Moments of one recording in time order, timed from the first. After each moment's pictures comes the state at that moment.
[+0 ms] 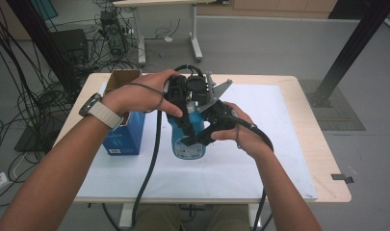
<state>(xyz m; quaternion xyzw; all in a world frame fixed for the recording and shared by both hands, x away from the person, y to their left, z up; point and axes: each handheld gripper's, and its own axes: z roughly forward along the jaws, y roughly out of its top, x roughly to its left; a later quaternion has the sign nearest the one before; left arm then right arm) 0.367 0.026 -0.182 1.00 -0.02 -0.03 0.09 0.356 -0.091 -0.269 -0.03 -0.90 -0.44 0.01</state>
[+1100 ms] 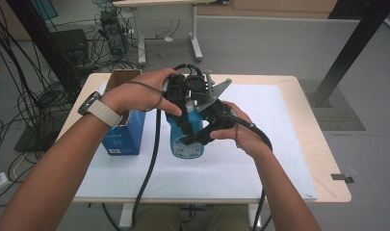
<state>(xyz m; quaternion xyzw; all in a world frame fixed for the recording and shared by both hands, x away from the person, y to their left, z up) 0.368 0.027 -0.179 1.00 -0.02 -0.03 0.09 0.358 -0.089 -0.268 -0.03 -0.89 -0.45 0.01</state>
